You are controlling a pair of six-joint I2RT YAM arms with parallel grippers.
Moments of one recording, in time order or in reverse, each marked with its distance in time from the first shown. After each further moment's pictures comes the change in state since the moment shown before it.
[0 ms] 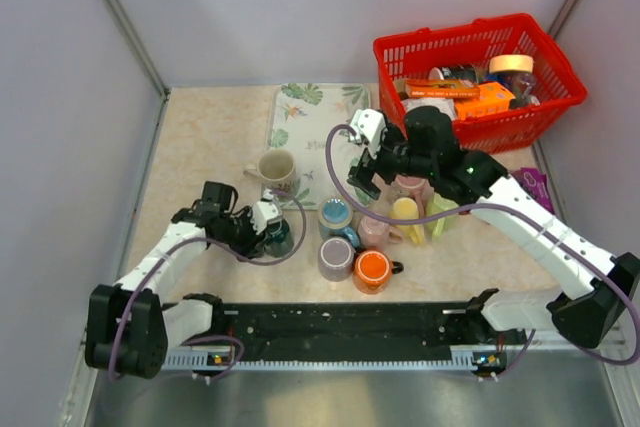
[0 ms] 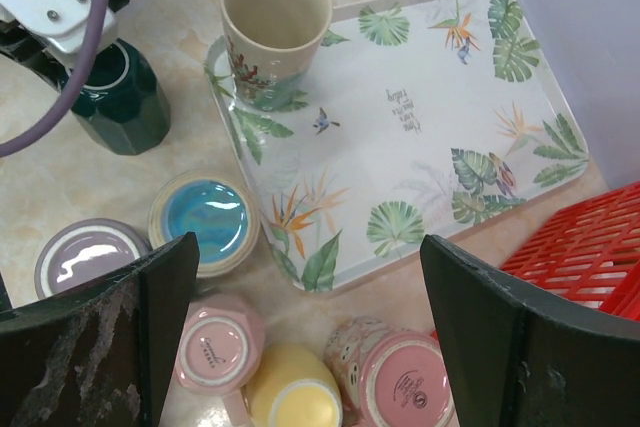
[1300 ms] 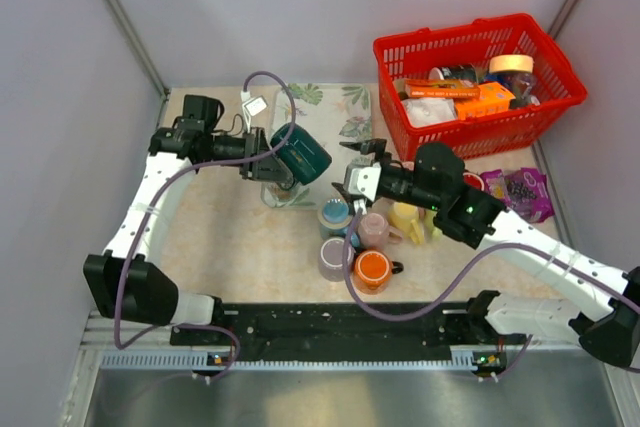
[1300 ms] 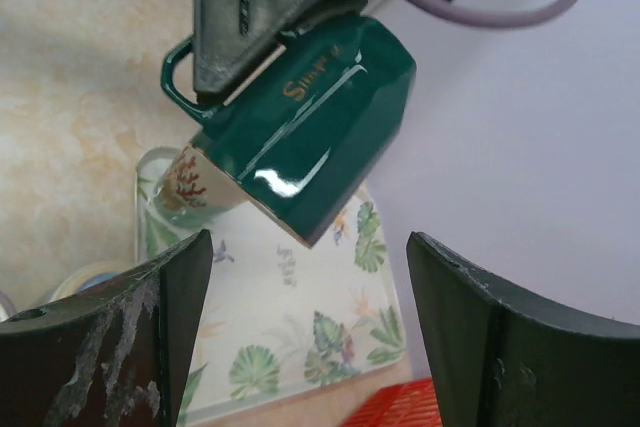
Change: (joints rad) left arm 0.015 0.287 0.811 -0.340 0.576 -0.751; right arm 0.136 -0.165 -0.277 0.451 -0.047 -0.378
